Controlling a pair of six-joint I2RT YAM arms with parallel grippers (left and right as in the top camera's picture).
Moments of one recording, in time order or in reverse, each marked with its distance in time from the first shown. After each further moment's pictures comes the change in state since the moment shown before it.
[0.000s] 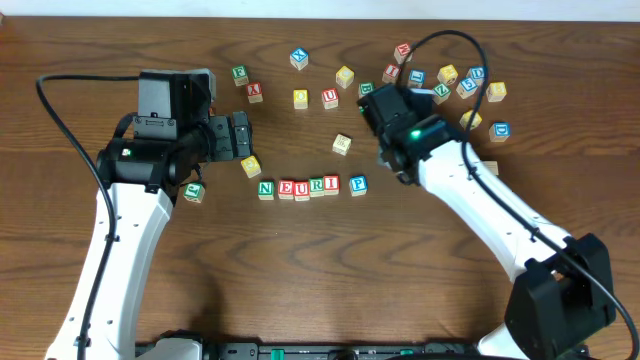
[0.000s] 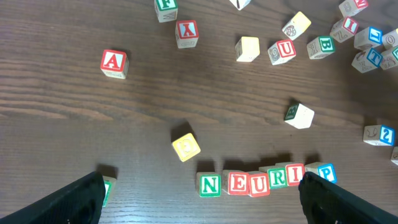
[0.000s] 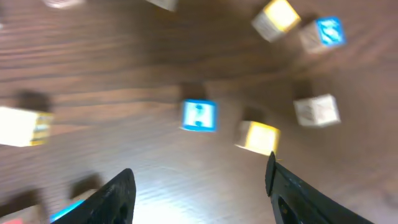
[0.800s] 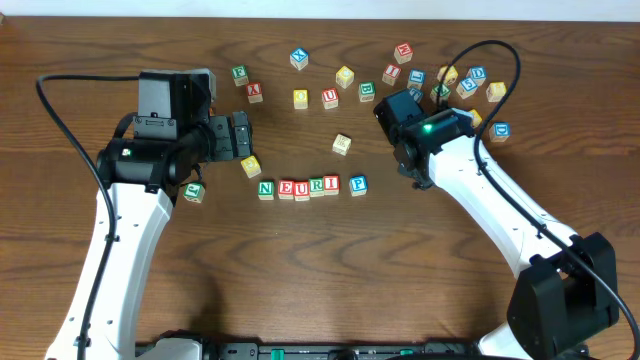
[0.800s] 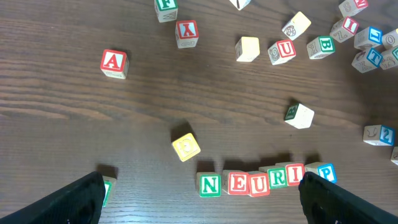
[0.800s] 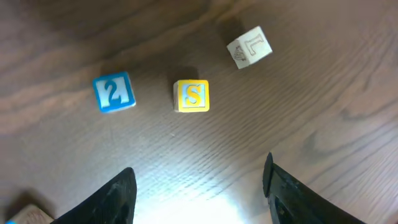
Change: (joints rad) left arm 0.000 0.000 0.000 0.000 0.000 0.000; right arm -0.040 0.000 0.000 -0.219 0.038 0.321
